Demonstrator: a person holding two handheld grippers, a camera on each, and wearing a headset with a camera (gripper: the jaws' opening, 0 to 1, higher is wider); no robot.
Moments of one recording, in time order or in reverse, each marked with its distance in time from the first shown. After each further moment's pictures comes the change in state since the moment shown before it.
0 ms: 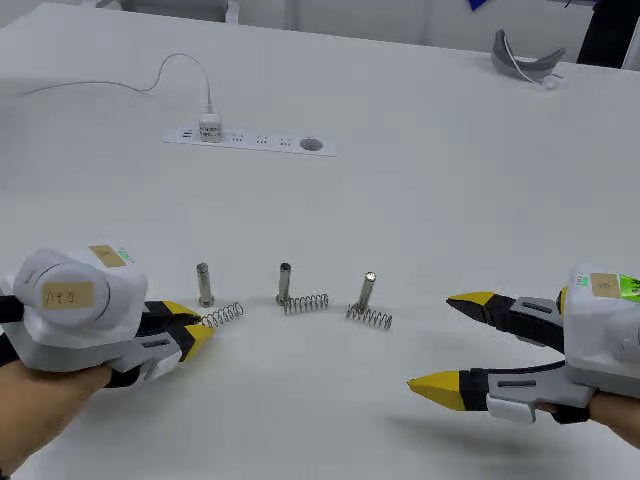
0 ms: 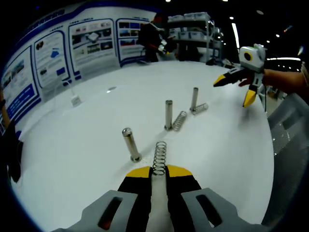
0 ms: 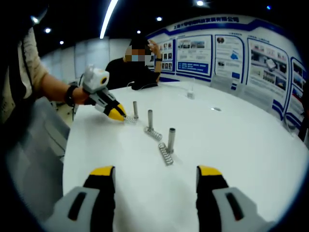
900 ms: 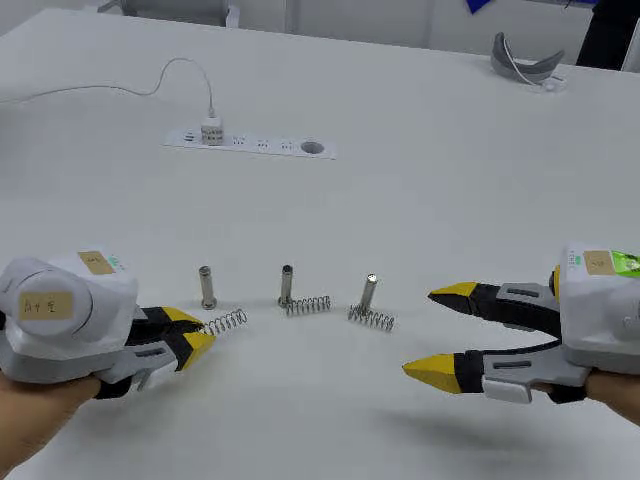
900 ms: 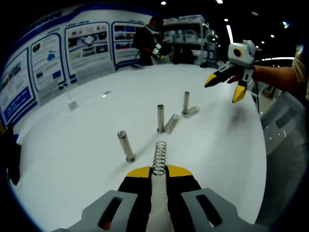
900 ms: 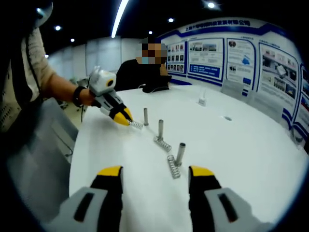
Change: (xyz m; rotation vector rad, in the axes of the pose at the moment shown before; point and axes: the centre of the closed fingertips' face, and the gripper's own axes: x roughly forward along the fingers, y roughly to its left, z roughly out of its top) left arm -0.012 -0.010 0.005 0.016 -0.027 -0.045; right arm 0.007 0.012 0.025 -0.059 -0.008 0.097
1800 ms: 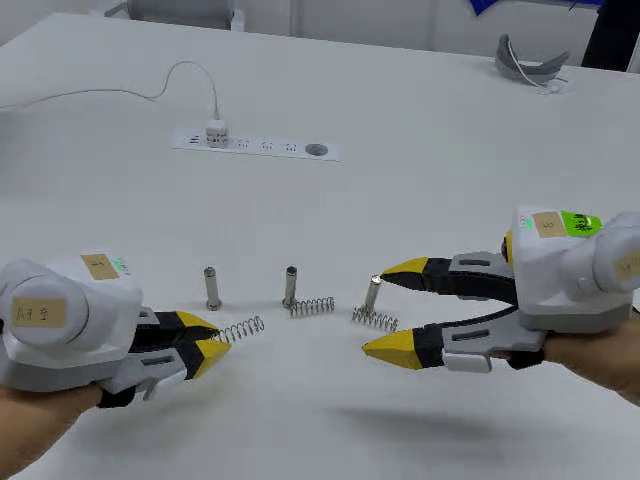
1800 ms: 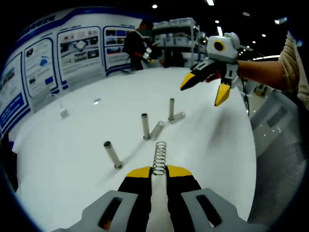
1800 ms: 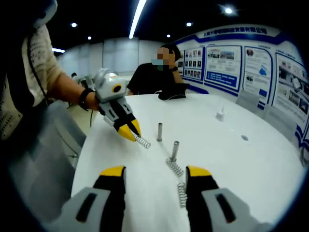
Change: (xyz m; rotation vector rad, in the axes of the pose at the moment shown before) left arm -0.006 -0.023 0.012 0.042 -0.032 -0.075; right arm 0.035 0.021 0.041 -0.095 -0.031 0.129
